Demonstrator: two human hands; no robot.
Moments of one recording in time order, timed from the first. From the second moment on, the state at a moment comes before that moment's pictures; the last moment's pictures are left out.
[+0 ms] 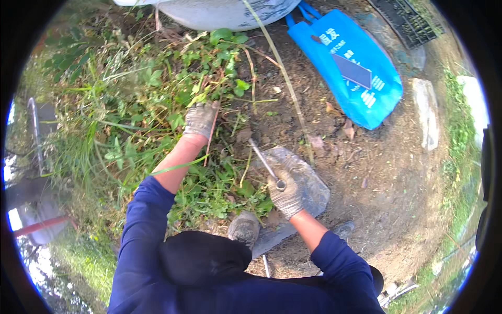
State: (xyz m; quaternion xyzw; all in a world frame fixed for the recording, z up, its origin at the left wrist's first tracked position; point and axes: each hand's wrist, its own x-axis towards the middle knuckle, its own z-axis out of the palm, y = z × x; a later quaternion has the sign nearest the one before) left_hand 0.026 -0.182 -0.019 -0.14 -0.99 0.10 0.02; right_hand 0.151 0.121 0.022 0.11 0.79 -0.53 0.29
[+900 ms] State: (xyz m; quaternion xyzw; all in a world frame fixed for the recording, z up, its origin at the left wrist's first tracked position) left_hand -0.024 -0.178 -0.018 0.00 -0.99 0.05 -0.10; right_hand 0.051 0.130 0.076 -0.03 0.84 -0.38 0.38
